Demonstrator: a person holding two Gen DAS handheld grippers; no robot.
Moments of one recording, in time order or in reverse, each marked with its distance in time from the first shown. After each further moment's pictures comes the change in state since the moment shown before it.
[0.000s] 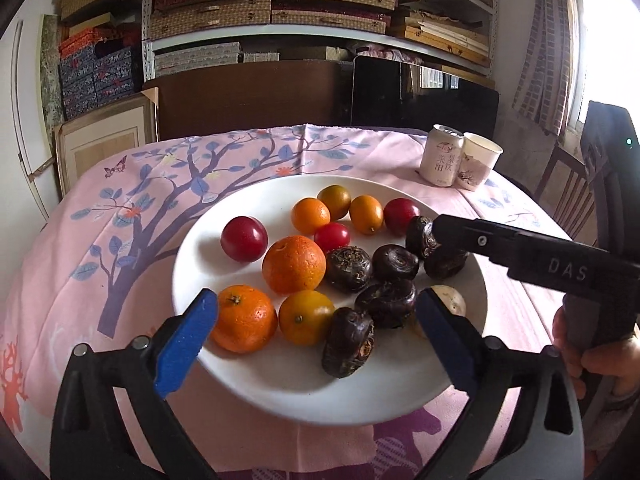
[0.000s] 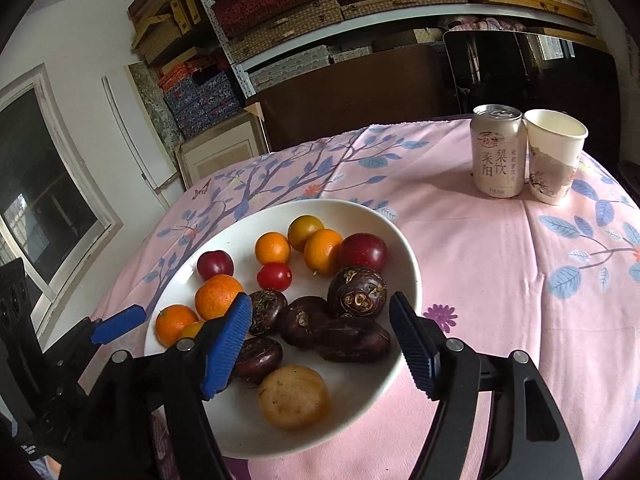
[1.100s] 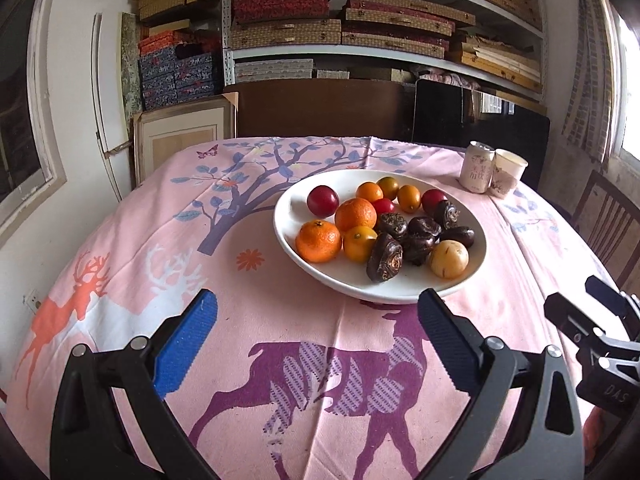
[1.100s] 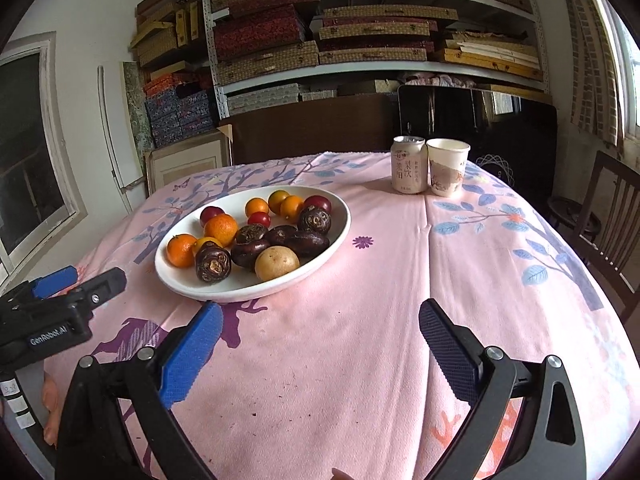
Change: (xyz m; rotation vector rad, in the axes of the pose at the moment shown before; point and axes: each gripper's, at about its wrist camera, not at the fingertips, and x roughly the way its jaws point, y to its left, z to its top) left arm -0.098 -0.010 -0.054 -0.097 -0.060 0.252; right arm -0.123 0.031 -0.105 -0.113 -0.165 -0.236
